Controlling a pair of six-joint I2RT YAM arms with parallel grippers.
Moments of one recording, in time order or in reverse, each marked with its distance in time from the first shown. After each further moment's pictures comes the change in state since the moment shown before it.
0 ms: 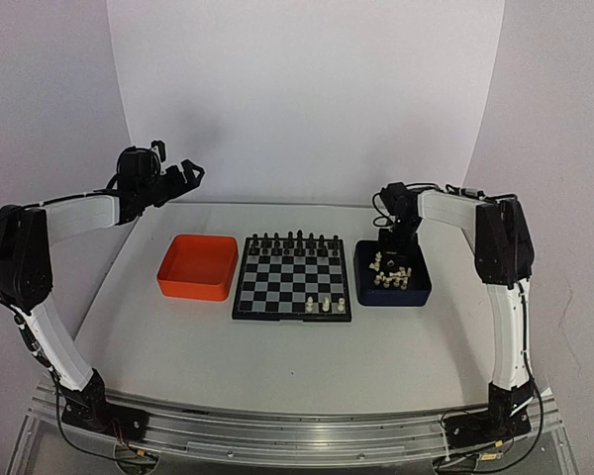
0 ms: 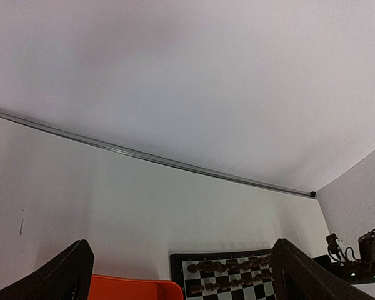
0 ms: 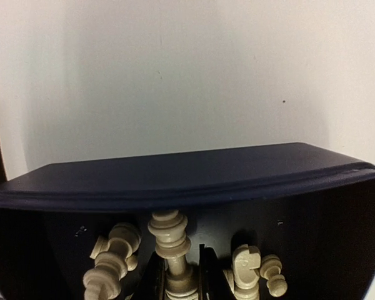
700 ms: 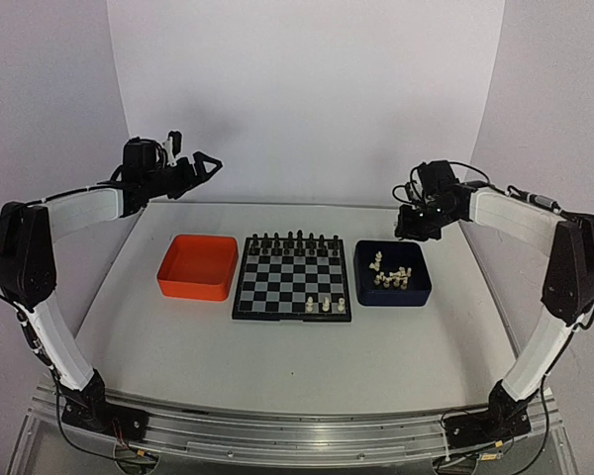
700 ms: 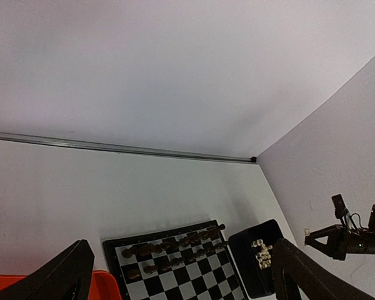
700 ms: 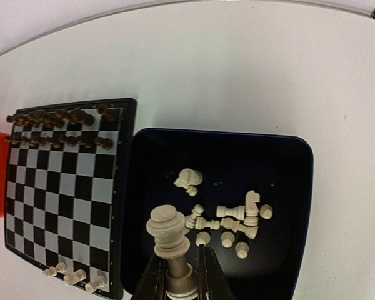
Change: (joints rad) left arm -0.022 0.028 0.084 -0.013 0.258 -0.023; right arm -0.001 -0.524 -0.409 0.251 -0.132 -0.108
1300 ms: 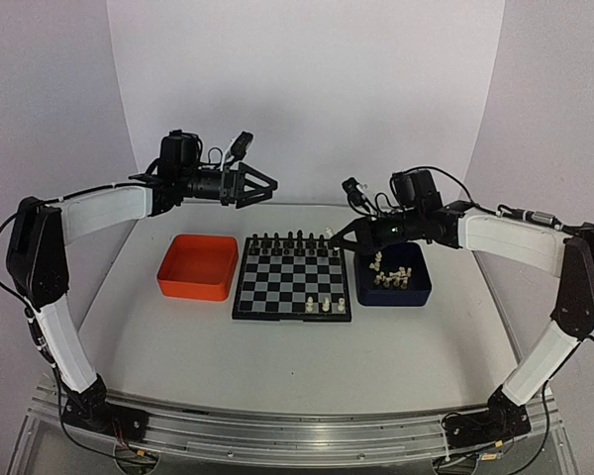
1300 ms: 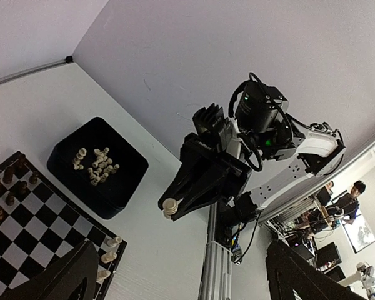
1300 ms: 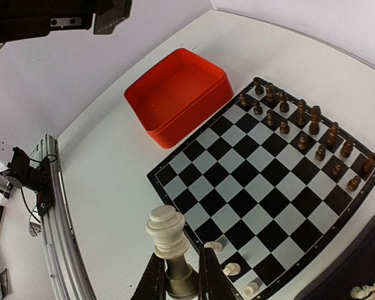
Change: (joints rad) left arm -0.220 0.059 0.118 -0.030 0.653 0.012; right arm 0.212 -0.109 -0.182 0.373 -0.546 -0.219
